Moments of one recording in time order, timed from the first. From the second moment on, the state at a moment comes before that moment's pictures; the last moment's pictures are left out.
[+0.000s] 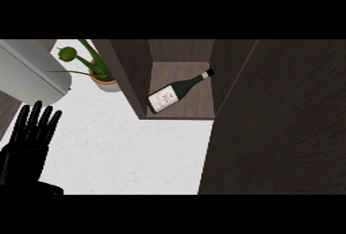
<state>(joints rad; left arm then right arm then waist) 0.11 0.49 -0.11 -1.58 0.77 -0.18 -0.44 0.31 -0.77 0.74 -2.52 -0.02 -0.14 0.05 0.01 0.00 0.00</state>
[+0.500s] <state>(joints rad) 0.10 0.56 -0.04 -1.54 0.83 -0.27 -0.40 0.20 -0.71 0.70 -2.50 -0.03 -0.11 0.12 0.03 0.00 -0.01</state>
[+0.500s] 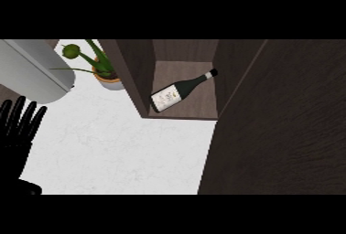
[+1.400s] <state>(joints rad) 0.07 0.60 0.01 -1.49 0.87 -0.34 -0.37 -0.40 -0.20 0.72 -2.23 -0.07 -0.20 0.51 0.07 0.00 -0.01</state>
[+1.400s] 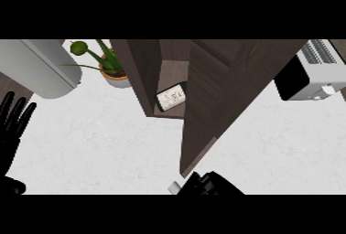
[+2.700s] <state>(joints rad) 0.08 0.54 0.12 -1.44 0.81 -0.40 -0.35 -0.96 0.00 0.39 -1.35 -0.35 -0.22 0.32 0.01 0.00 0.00</state>
